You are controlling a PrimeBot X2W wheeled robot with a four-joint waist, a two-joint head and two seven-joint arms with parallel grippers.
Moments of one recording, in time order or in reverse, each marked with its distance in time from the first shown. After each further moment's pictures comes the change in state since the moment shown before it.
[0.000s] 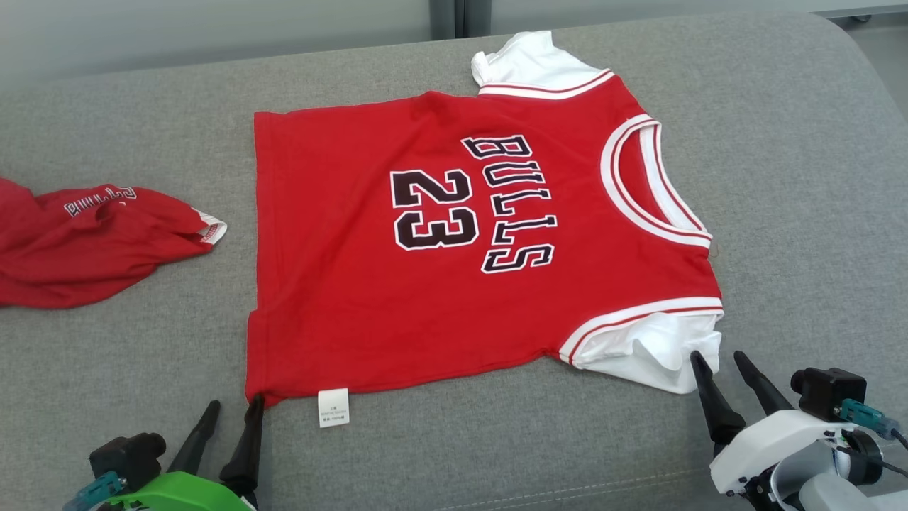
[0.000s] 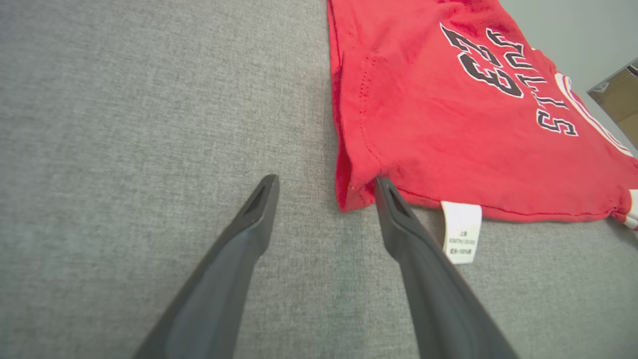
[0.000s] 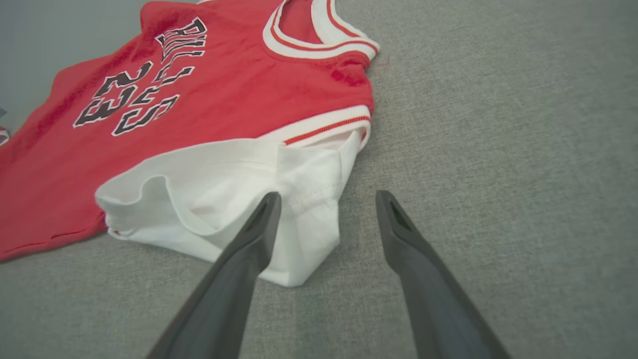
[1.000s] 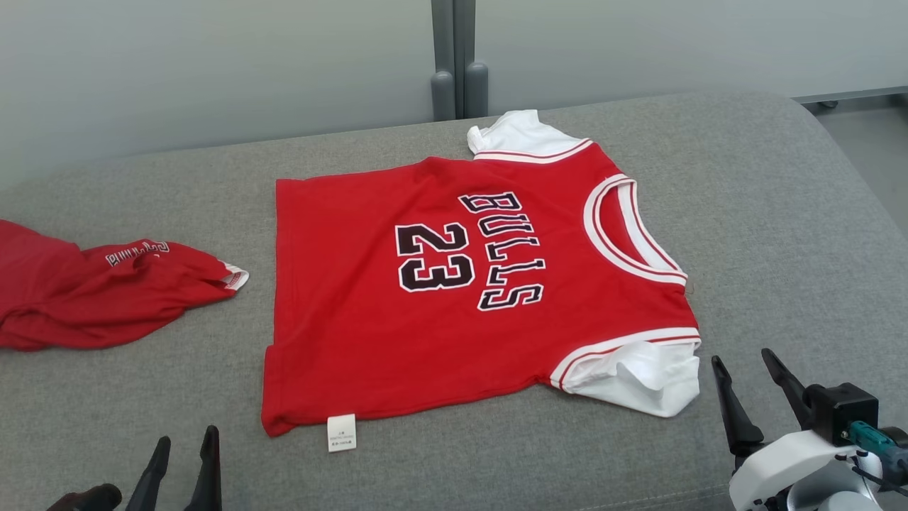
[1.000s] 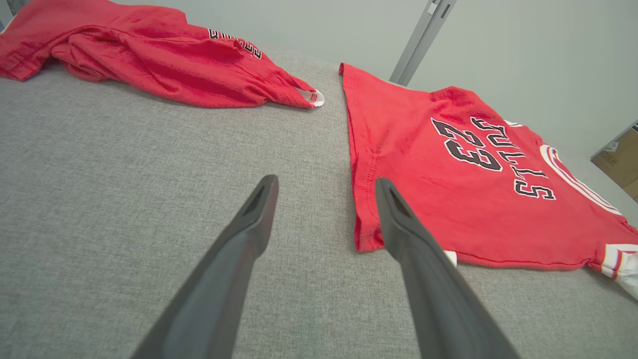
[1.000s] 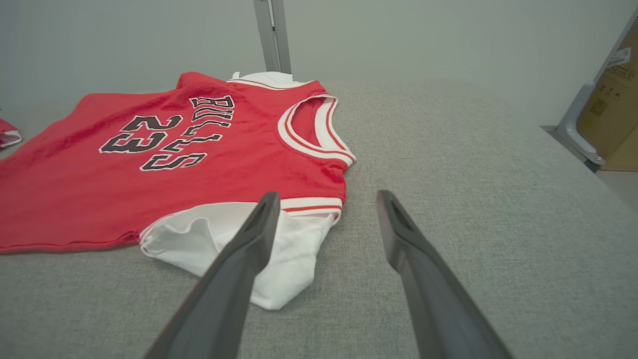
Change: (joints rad) left arm 0.177 -0.043 0.224 -0.161 0.118 0.022 0.000; right arm 0.099 -0.047 -0.037 -0.130 -0.212 -0.080 -0.034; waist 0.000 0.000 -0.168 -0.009
